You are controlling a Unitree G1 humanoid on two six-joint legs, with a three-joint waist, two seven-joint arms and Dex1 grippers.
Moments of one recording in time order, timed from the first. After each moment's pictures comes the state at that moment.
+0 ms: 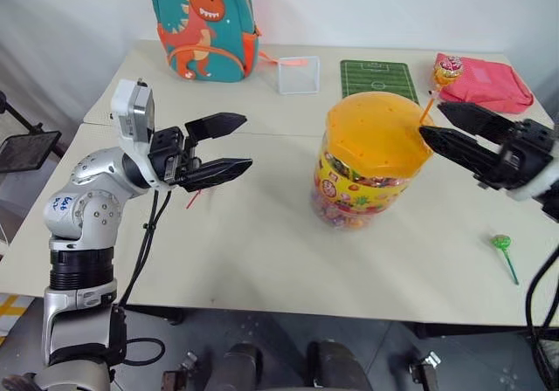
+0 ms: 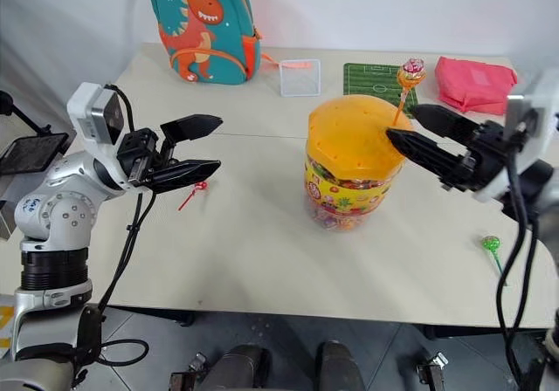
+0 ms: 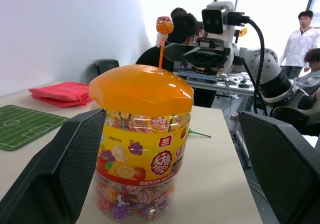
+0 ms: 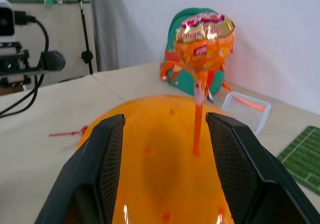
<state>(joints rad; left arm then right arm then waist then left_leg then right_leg) -0.66 0.58 0.20 -0.03 -0.80 0.56 -1.14 -0.41 -0.84 -0.45 -0.42 0.98 0.72 0.65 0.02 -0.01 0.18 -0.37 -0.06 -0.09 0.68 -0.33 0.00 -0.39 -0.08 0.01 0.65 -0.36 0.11</state>
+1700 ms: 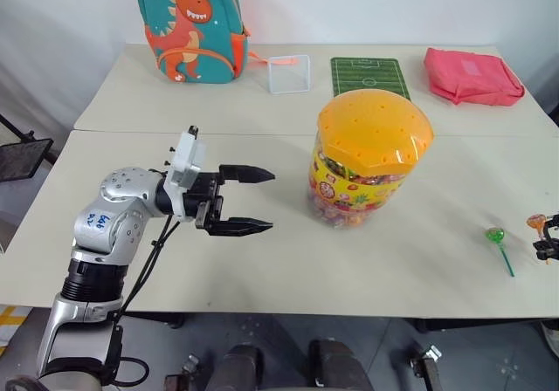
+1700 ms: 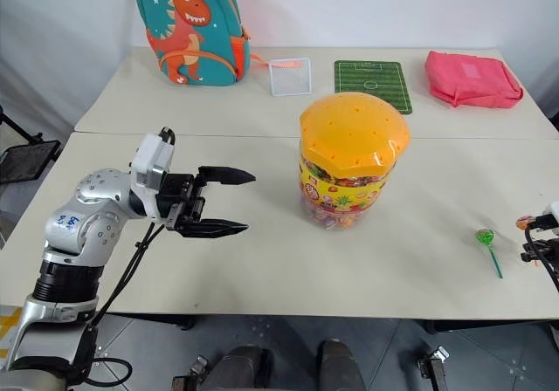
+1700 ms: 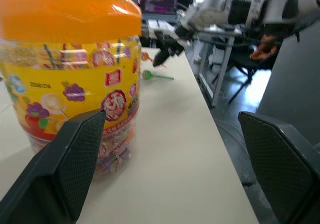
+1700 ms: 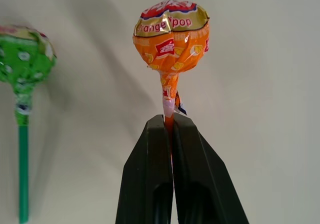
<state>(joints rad) -0.58 0.60 0.03 -0.08 -0.67 0.46 -1.25 -0.06 -1.14 -0.35 0.32 0.33 0.71 0.70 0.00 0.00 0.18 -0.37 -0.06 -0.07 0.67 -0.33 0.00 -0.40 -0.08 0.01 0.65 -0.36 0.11</state>
